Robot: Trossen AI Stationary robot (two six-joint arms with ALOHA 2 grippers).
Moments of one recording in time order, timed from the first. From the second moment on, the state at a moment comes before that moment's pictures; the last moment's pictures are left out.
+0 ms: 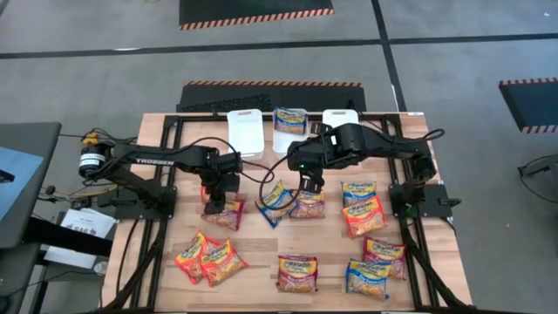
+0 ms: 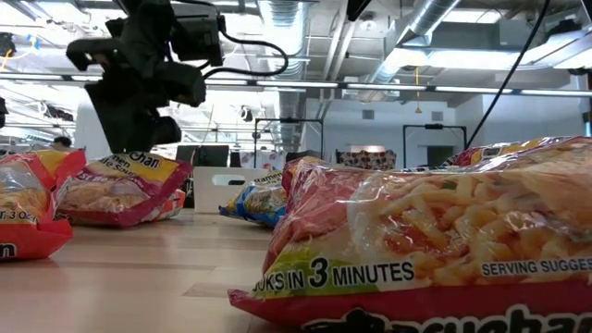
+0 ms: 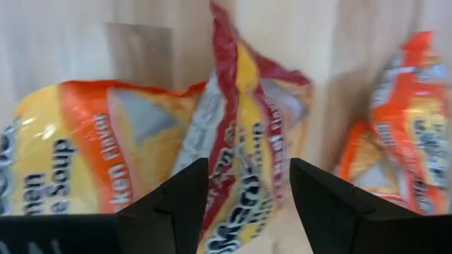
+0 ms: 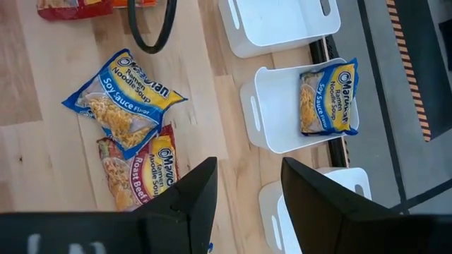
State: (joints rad) left arm 0.19 1.39 0.87 -0.83 0.31 0.09; right arm 0.08 1.90 2.28 -1.57 0.43 0.16
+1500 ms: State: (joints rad) left arm 0.16 1.39 0.78 -0.58 0.47 0.08; right arm 0.28 1.90 2.16 -1.57 0.47 0.60
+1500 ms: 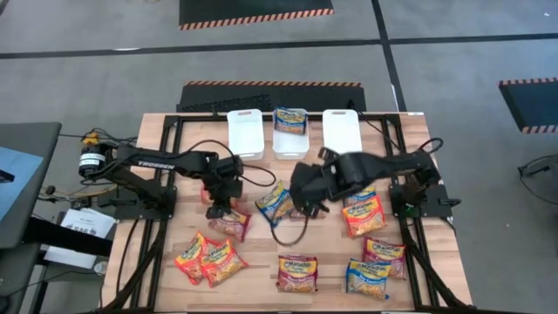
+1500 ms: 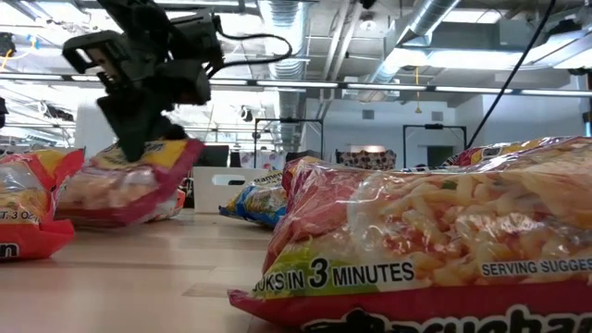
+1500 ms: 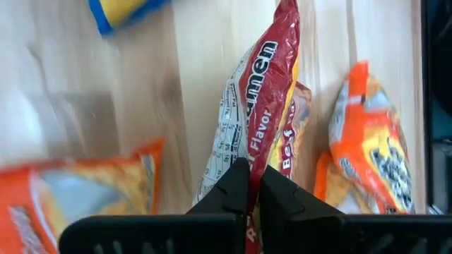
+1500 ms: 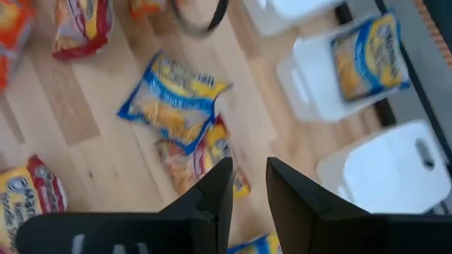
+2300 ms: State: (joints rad) left arm 0.09 1.39 0.79 -0.36 0.40 0.05; right arm 0.39 1.90 1.79 -1.03 0.47 0.66
